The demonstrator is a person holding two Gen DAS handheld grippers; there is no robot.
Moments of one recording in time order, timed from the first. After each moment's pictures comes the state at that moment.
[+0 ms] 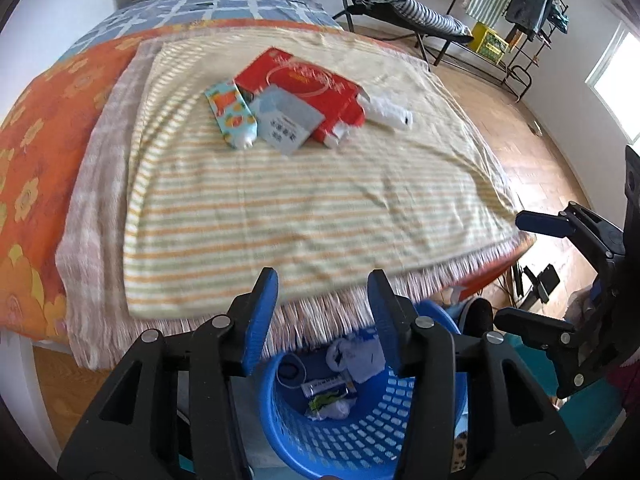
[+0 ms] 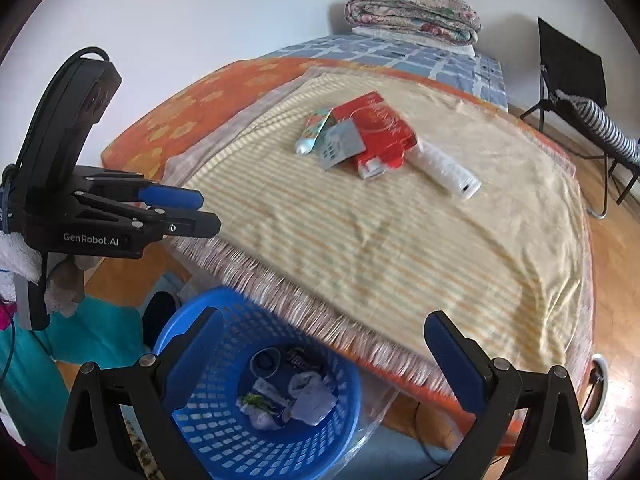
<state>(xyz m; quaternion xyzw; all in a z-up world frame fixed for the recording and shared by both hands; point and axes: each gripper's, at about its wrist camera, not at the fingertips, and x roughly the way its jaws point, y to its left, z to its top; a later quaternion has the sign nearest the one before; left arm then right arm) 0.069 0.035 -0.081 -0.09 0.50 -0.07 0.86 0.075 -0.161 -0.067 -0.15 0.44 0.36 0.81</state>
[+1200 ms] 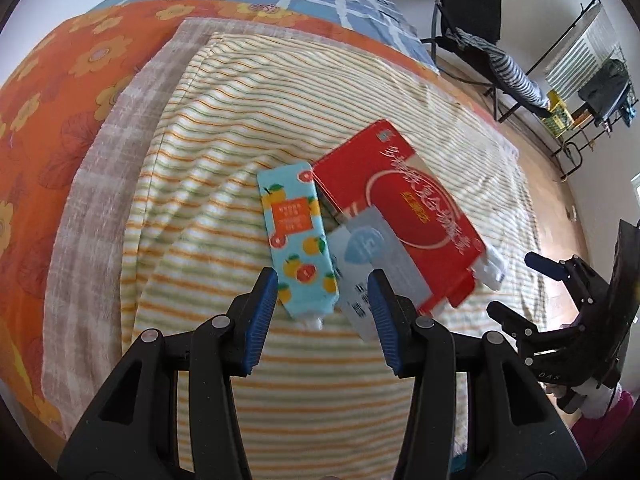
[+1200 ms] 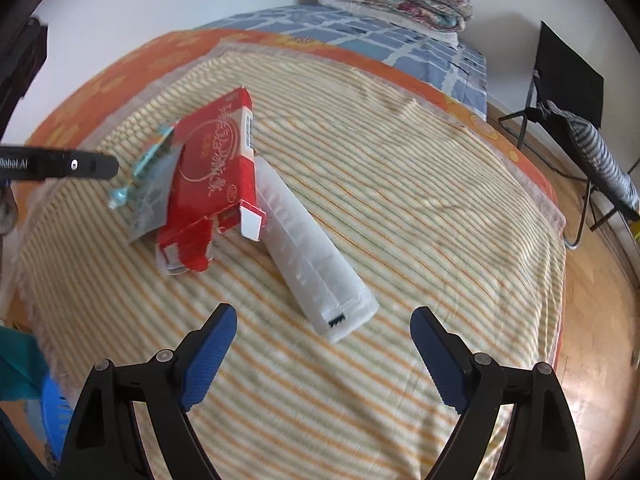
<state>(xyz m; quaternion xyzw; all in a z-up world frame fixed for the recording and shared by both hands) 0.229 0.109 -0.111 -0.20 0.51 0.03 0.83 0.276 -0.127 -0.112 -0.24 0.46 0.30 0.80</state>
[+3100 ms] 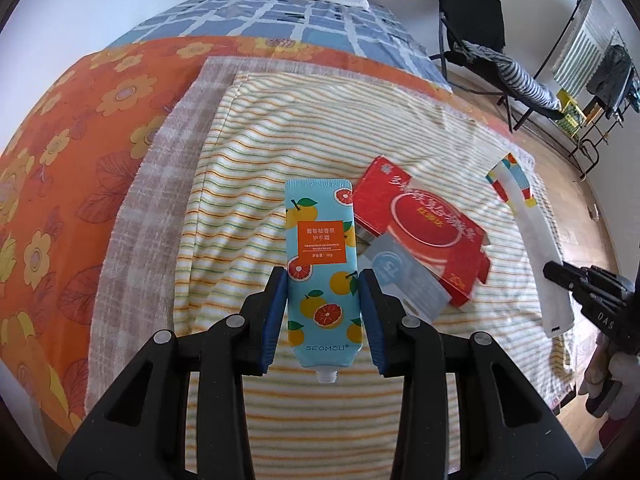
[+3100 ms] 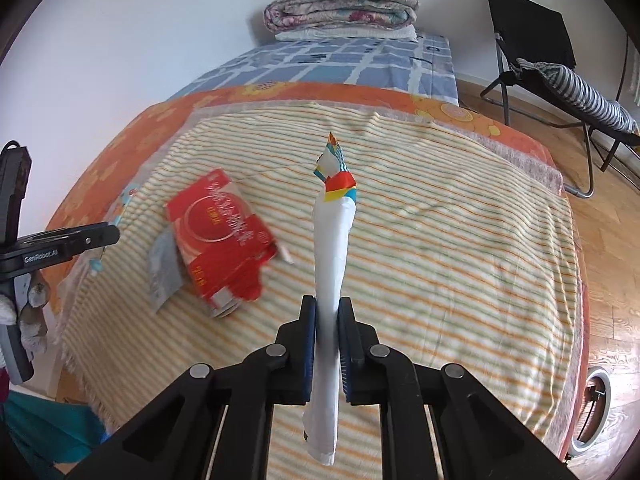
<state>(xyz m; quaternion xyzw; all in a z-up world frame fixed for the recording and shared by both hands) 0.211 0.120 -0.092 -0.16 0.47 0.06 0.86 0.294 -0.161 -0.087 -0.08 0.47 0.30 0.83</state>
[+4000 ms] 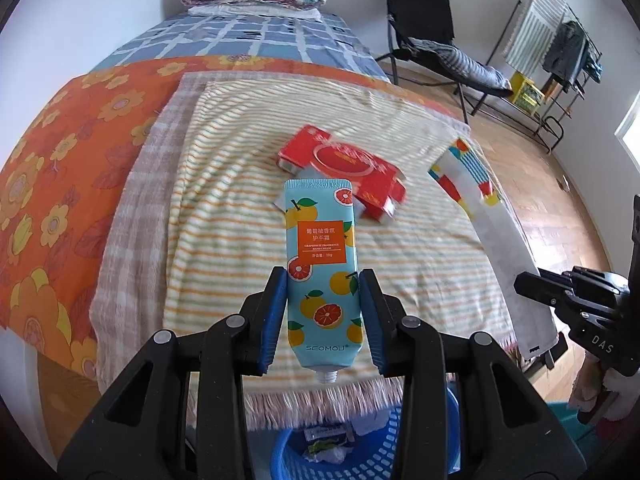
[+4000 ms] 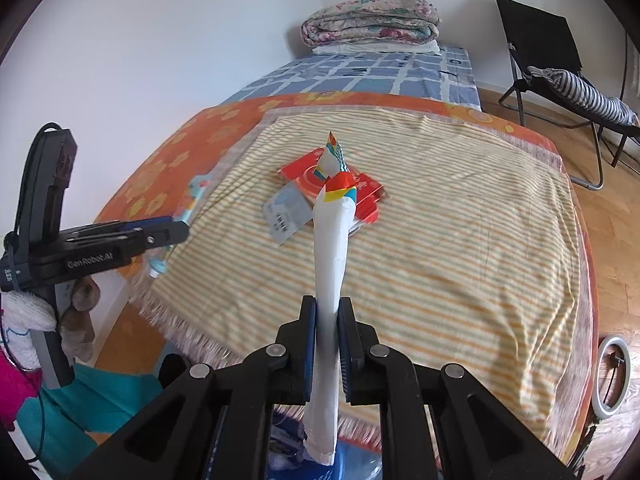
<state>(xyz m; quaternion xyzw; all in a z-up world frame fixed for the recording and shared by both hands) 0.111 0.064 -0.053 -0.13 0.45 0.00 0.88 0.155 -0.170 -0.043 -0.05 0.45 0.34 0.82</state>
